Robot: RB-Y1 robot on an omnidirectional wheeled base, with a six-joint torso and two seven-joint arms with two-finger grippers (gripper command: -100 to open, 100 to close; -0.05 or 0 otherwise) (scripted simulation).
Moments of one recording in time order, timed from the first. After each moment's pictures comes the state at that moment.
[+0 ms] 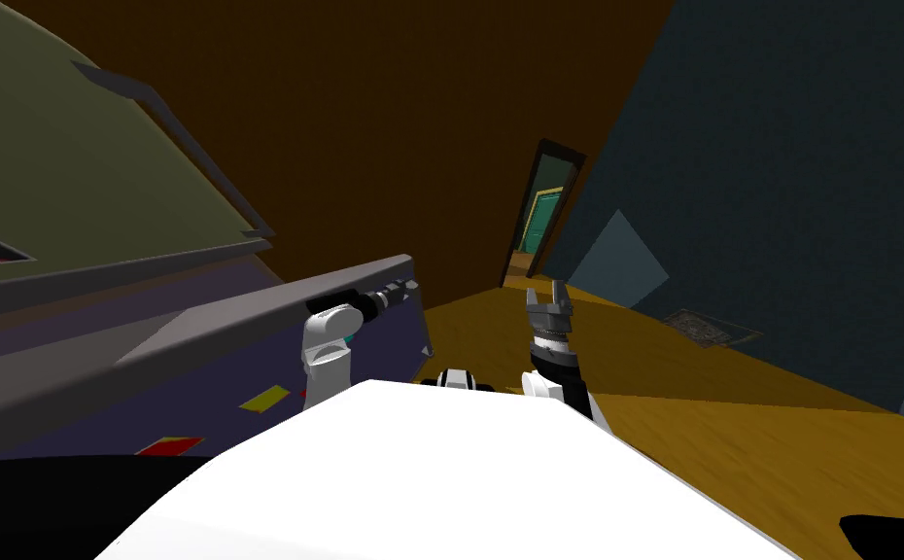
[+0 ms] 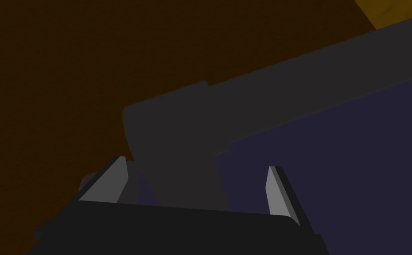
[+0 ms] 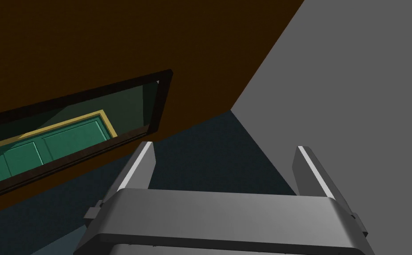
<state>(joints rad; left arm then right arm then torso) -0.03 0.13 0.35 -2.36 0.67 1.20 -0.64 0.50 0.01 0.06 -2.23 0.05 -0.55 -0.10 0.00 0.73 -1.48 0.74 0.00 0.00</state>
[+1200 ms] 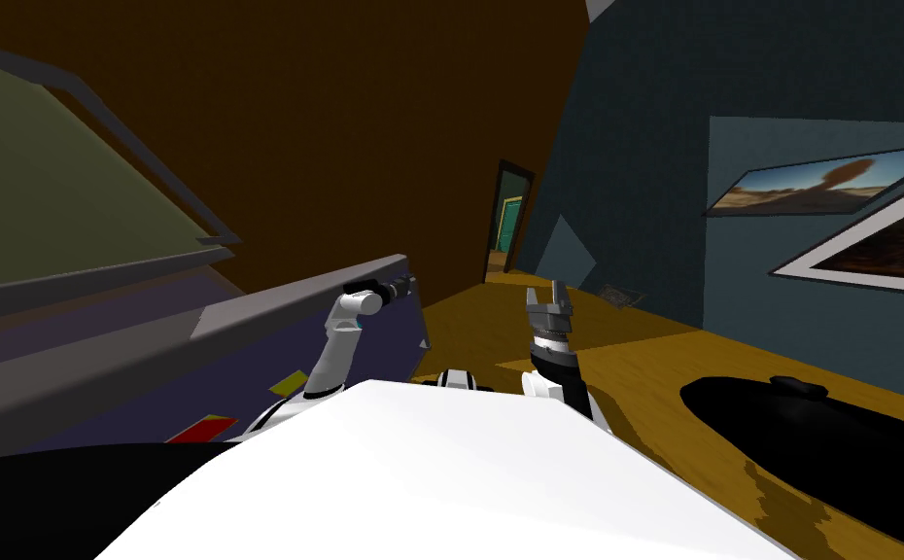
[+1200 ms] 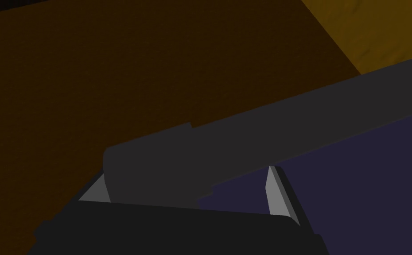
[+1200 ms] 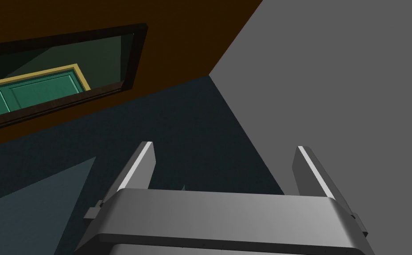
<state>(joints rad) -0.19 0.38 0.20 -2.01 0.59 1.02 -0.39 0.50 0.01 0.06 -2.23 0.05 -0.55 -0.10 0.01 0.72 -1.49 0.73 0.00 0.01</state>
